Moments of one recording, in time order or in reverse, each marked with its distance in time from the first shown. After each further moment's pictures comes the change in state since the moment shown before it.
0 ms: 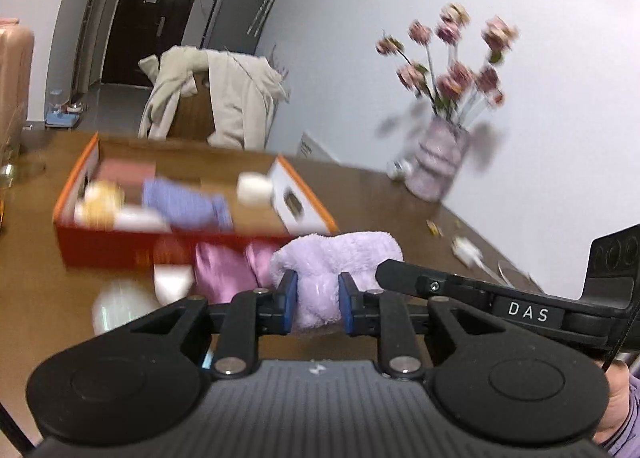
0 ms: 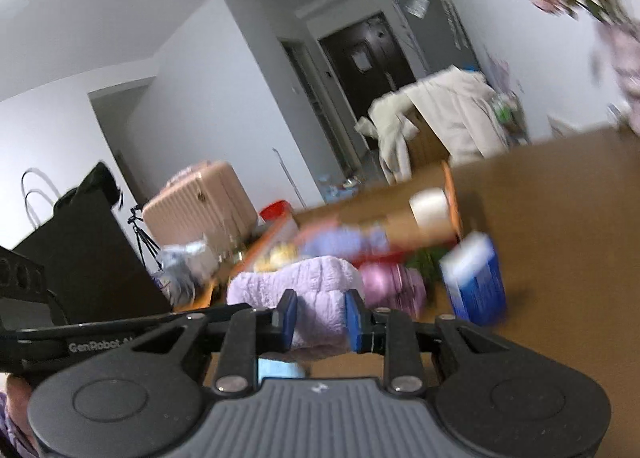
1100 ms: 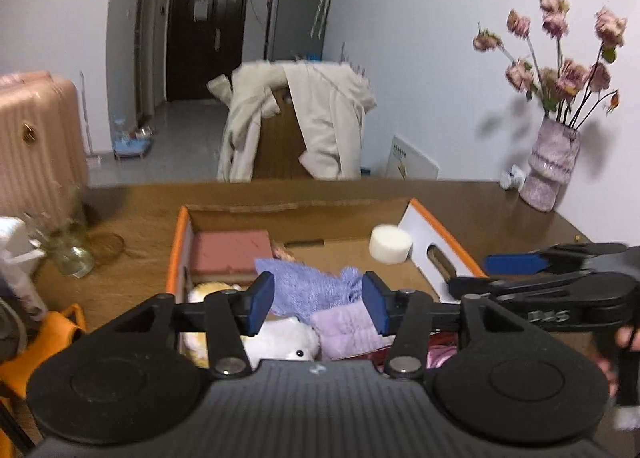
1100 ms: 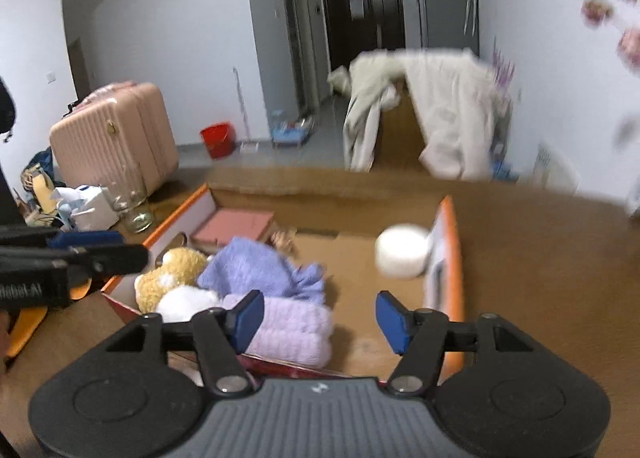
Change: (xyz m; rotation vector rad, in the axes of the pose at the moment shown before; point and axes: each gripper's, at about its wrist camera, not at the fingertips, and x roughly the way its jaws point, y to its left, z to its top) left arm 0.043 0.072 0.081 0.110 0.009 0.280; right arm 0.148 0.007 0.082 -0.256 0.208 -0.245
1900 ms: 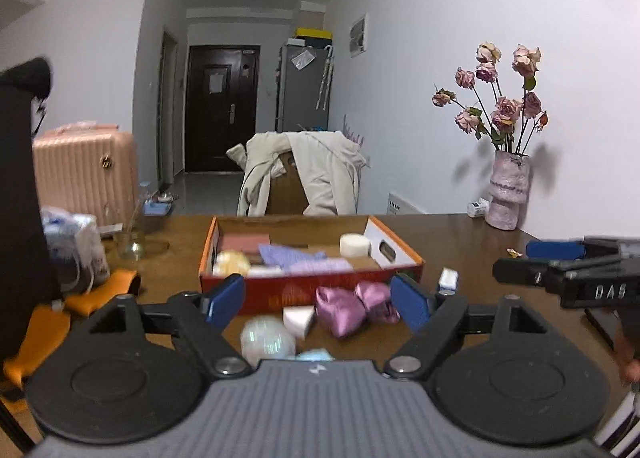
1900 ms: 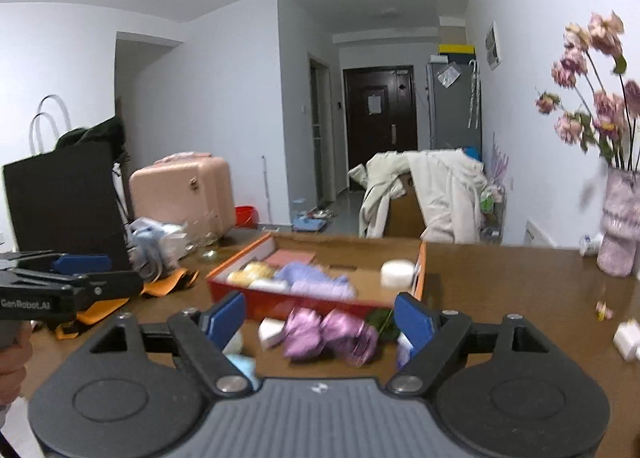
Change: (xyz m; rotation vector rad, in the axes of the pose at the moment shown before) left arm -0.182 -0.065 -0.129 0.001 -0.221 0.043; right arm -0.198 0.026 -0.123 -0.041 -0.283 0.056
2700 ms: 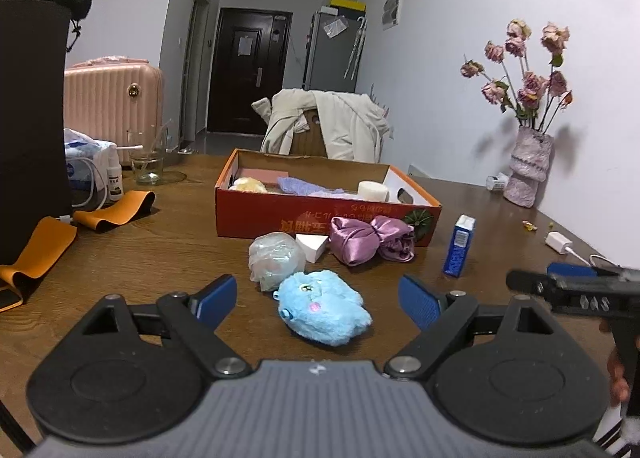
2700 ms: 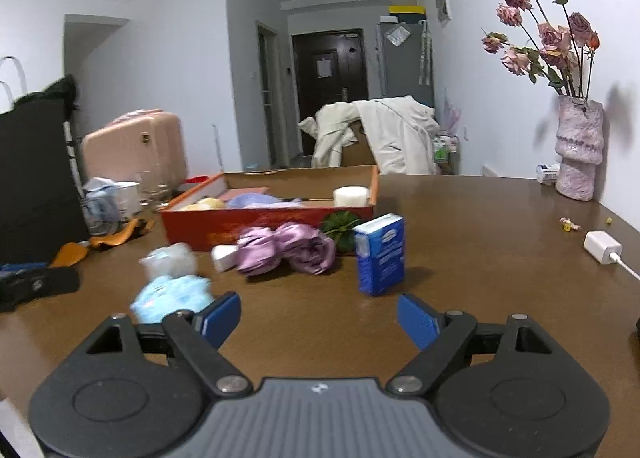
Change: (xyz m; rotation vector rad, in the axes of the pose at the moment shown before) left arm 0.010 0.006 -0.057 -0.084 0.094 0.054; right arm 0.017 -0.015 -0.070 0.079 0.095 -0.158
